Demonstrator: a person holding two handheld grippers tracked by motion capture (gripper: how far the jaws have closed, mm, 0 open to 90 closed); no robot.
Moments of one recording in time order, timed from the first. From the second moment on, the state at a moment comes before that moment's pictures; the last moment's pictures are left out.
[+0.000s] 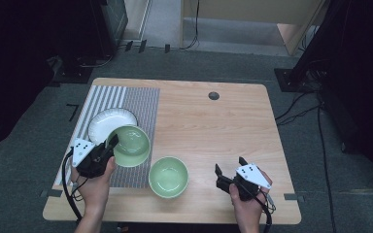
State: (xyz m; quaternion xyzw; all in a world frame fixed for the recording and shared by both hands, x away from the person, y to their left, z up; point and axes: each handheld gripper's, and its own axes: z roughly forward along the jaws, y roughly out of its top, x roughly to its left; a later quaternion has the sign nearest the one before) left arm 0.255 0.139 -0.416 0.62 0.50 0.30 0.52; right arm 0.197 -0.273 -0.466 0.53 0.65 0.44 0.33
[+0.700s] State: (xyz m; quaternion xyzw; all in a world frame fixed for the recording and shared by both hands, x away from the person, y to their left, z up) left arm 0.274 0.150 -0.425 0.61 0.52 0.29 0.52; right arm 0.195 -0.304 -0.480 0.56 0.64 0.41 0.33
